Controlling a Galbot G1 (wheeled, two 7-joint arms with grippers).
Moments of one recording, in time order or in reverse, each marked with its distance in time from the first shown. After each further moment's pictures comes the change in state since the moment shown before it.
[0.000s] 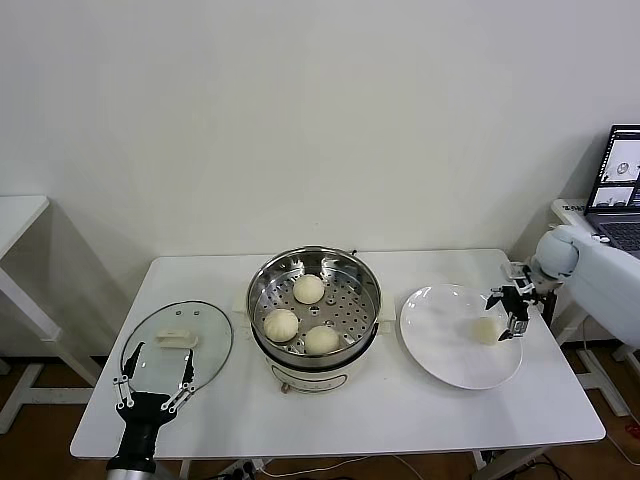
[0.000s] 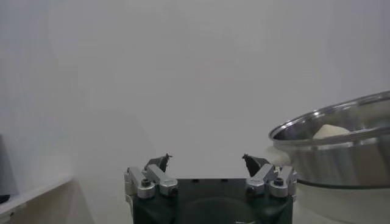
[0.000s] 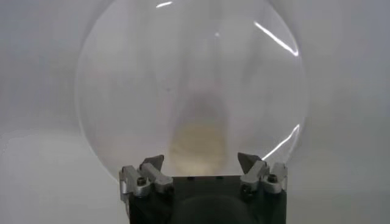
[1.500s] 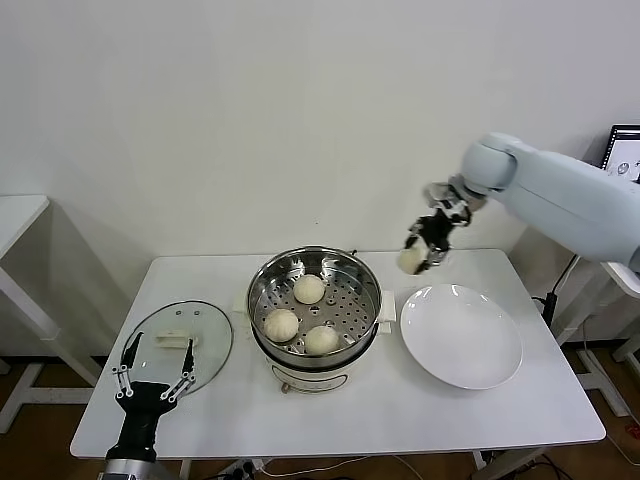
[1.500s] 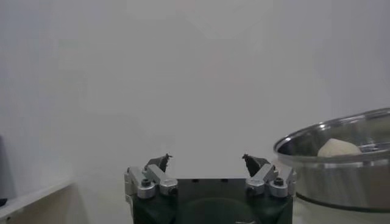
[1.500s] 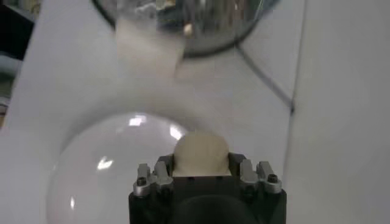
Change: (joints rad) left arm -0.026 0.013 0.008 -0.025 -0.036 0.028 0.000; right arm 0.467 0.196 -0.295 0.298 0.325 -0.127 -0.083
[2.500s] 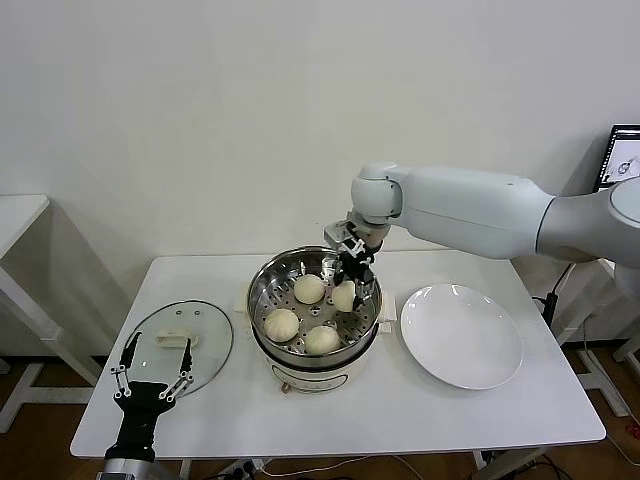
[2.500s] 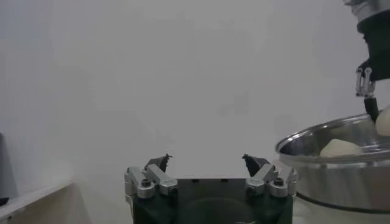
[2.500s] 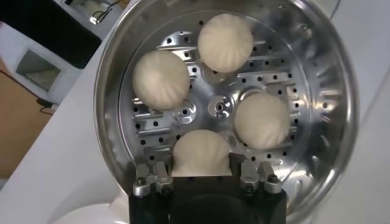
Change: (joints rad) left arm -0.003 -0.001 -0.006 0.006 -0.001 -0.003 -0.003; right arm 0.029 0.266 -0.184 0.081 0.050 -0.073 0.055
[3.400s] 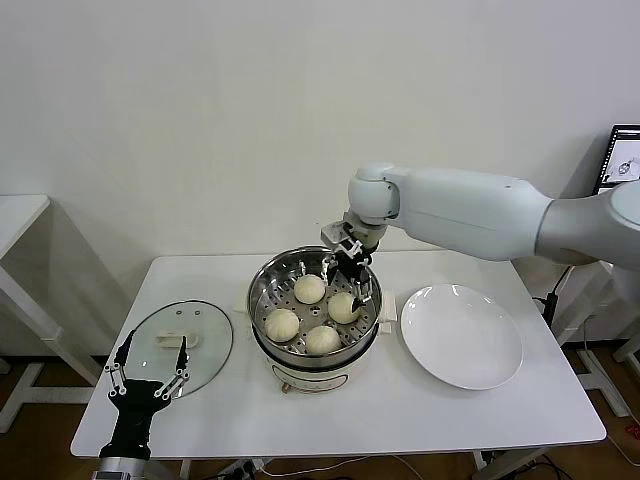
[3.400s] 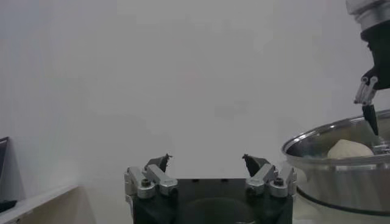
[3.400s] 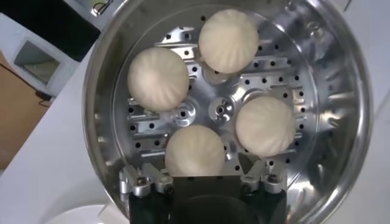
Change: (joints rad) left arm 0.000 0.002 -0.016 -0.011 0.010 0.006 -0.004; right arm -0.008 -0.036 0.062 0.039 -0.006 0.008 0.015
